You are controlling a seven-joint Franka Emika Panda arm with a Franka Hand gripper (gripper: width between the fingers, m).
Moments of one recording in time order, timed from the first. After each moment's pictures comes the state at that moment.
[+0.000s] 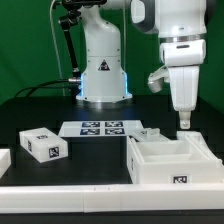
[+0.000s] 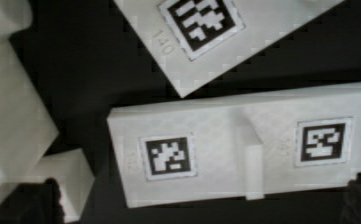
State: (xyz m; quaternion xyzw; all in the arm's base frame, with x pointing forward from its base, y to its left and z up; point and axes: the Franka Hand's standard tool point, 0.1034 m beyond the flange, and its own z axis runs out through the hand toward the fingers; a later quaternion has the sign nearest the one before) arm 0.448 0.143 0.061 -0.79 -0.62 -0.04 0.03
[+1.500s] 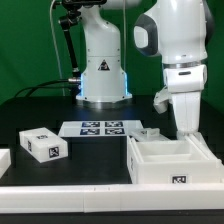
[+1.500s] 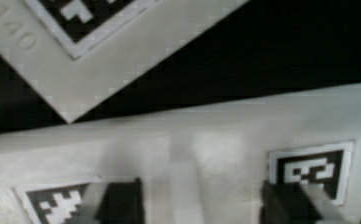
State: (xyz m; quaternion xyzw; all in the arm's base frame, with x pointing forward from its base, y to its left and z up) arm 0.422 0.164 0.012 -0.79 -0.60 -0.04 0.05
